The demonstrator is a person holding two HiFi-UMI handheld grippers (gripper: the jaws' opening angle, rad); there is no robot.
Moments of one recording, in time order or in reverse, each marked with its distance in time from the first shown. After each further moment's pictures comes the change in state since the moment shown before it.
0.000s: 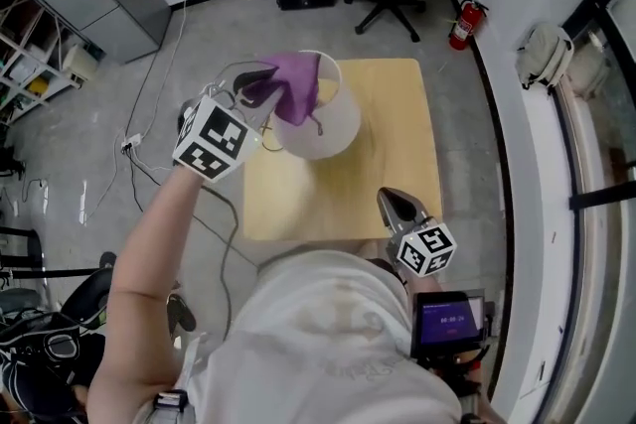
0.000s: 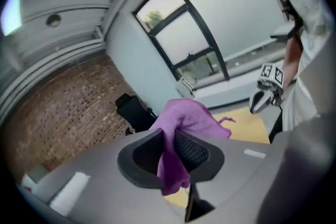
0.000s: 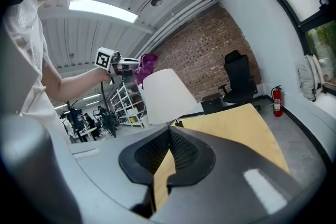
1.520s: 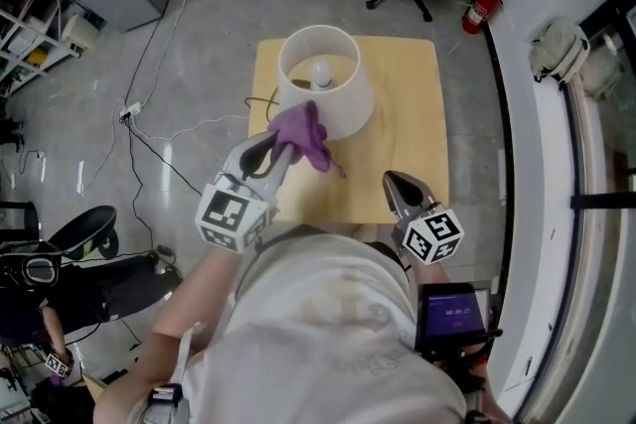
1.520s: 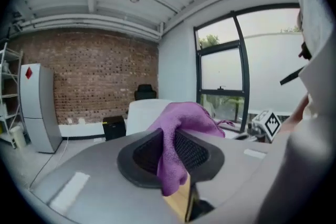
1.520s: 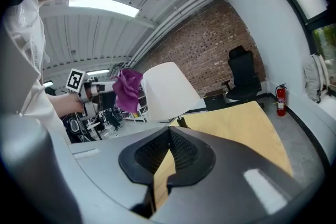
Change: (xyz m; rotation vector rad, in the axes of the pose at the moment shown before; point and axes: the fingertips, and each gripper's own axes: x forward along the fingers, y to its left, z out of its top) left arm -0.044 -0.108 -0.068 -0.708 -0.181 0.142; right arm 0.013 -0.002 -0.002 -0.018 0.055 0.029
